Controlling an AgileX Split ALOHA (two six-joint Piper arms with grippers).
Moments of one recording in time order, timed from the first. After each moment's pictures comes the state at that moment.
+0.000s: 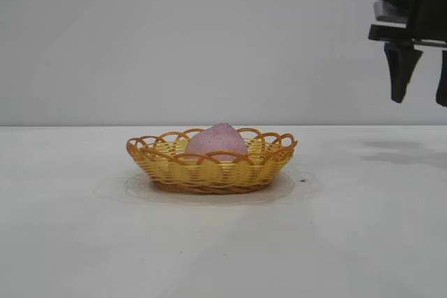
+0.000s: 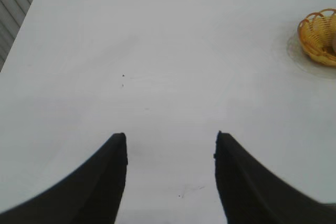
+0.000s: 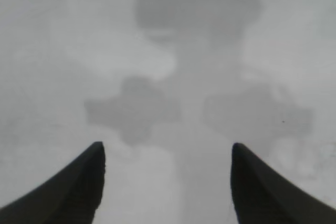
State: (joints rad) left arm 0.07 -0.02 -0.48 -0.03 1.12 0.06; right arm 0.03 2.00 -1.70 0.19 1.17 -0.11
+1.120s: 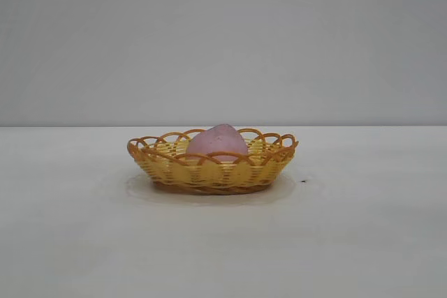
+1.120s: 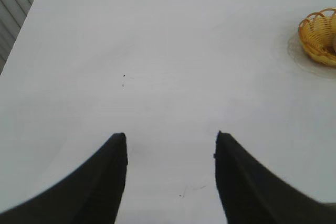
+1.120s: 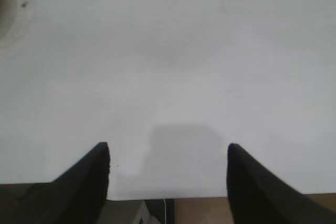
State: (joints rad) left arm 0.07 -0.02 -0.48 -0.03 1.12 0.06; right arm 0.03 0.24 -0.50 0.03 1.14 0.01
